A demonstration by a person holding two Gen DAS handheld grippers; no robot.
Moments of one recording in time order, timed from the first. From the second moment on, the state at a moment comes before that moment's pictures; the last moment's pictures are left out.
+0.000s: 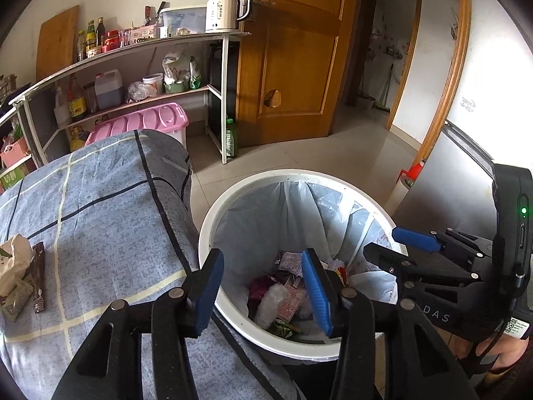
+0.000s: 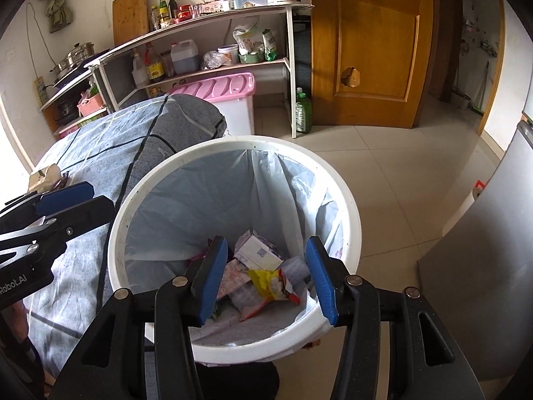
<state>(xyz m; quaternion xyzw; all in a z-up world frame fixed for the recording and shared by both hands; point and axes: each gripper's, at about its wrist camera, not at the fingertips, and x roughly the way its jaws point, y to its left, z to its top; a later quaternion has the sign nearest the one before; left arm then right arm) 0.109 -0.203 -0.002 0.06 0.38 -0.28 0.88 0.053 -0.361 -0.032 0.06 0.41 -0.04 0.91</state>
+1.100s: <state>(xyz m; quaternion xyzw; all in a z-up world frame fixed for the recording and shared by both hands) 0.093 -0.073 0.031 0.01 0.34 -0.18 0.92 0.067 -0.257 0.008 0.06 0.35 0.06 0.93</state>
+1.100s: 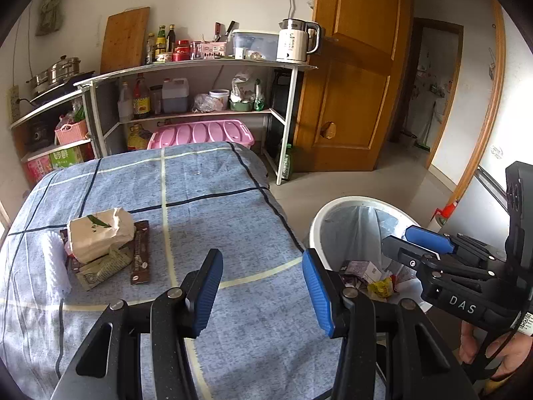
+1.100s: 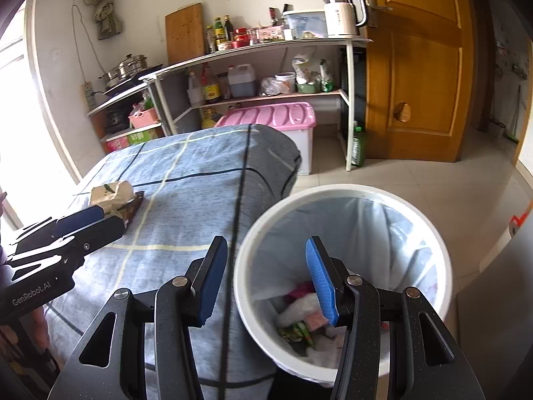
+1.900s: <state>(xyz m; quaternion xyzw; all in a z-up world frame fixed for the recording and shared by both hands) 0.116 0.096 0.006 -0.07 0.36 -0.01 0.93 0.136 -0.138 -0.009 0.05 0.38 0.17 0.91</state>
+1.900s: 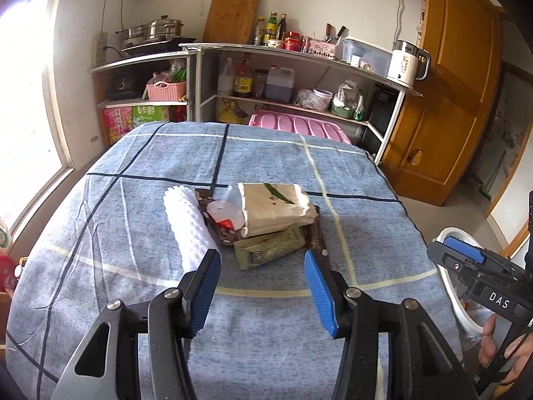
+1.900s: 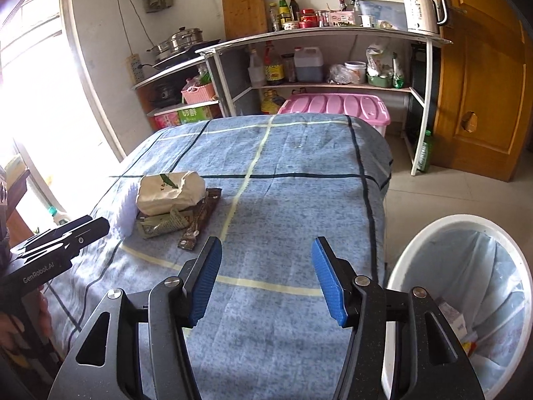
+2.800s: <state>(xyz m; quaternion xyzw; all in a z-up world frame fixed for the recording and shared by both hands) 0.171 0.160 -0.042 -0.09 0.41 0.02 0.91 0.258 -0.028 -0.034 0.05 0.40 0.32 0.86</state>
